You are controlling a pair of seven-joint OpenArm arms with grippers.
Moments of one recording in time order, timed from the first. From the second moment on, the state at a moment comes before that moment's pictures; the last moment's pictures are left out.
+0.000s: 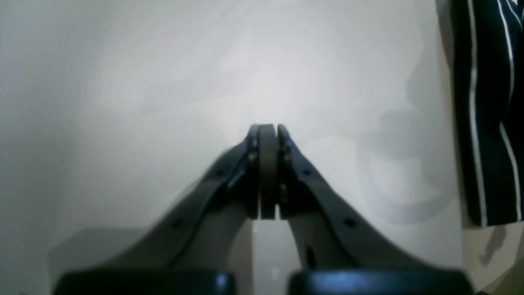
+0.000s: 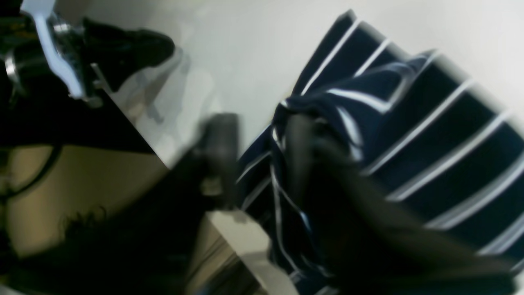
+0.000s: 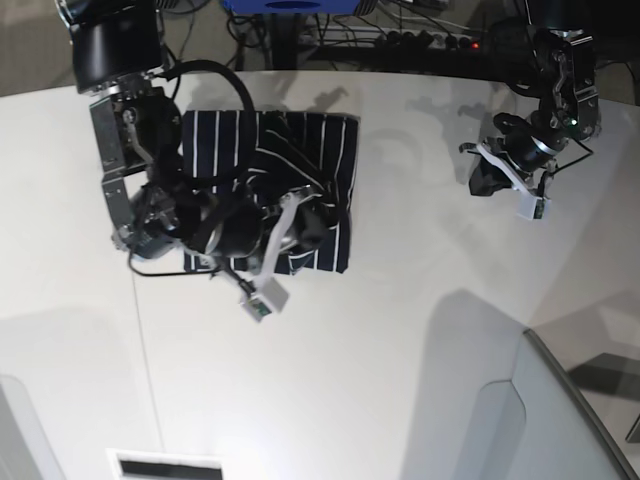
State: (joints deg) left arm 11.8 -18.3 -17.2 70.8 -23.4 -34.8 25.8; right arm 3.4 1.8 -12.9 93.6 33.0 19.6 -64.9
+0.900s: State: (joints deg) left arm 11.8 -18.3 -17.2 70.8 -23.4 -34.8 25.6; right arm 10.5 0.4 -14.3 67.7 32.4 19.1 -53.0
